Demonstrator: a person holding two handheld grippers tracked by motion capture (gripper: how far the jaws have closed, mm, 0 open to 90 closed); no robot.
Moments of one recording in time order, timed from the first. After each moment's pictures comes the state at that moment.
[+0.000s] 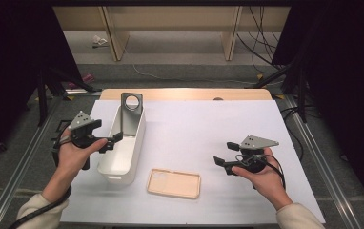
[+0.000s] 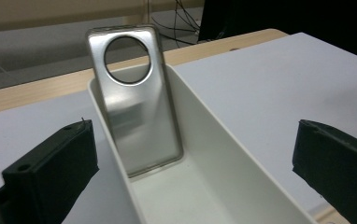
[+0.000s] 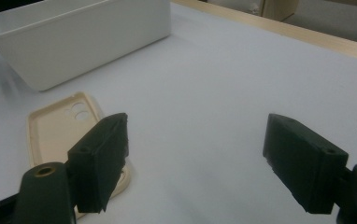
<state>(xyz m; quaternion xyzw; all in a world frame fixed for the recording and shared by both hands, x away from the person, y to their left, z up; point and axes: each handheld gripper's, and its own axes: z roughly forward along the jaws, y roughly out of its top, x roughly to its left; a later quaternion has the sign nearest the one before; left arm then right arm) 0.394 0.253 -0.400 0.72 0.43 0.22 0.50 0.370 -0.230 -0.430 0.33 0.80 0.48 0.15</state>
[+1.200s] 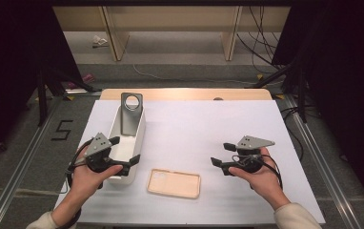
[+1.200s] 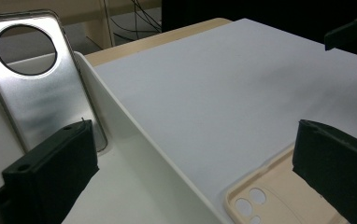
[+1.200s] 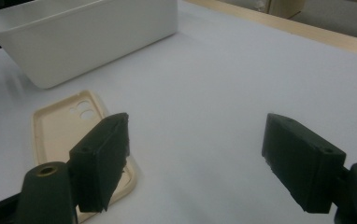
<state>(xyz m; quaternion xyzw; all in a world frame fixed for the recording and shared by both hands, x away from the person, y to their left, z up) 0.352 0.209 -0.417 0.75 0.37 0.20 0.51 0.371 -0.222 -0.432 0.32 0.80 0.48 0.14</state>
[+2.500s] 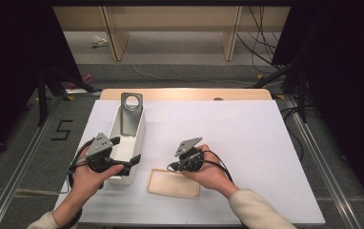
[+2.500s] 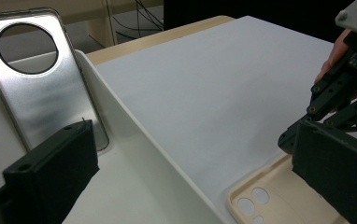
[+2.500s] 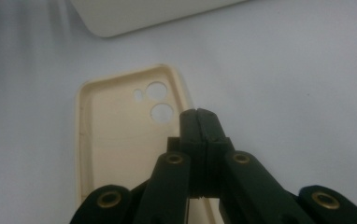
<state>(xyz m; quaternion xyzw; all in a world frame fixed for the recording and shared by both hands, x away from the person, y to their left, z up) 0.353 0.208 -0.418 0.75 0.37 0.21 0.51 0.391 -0.080 -0.457 0.19 0.91 0.35 0.05</state>
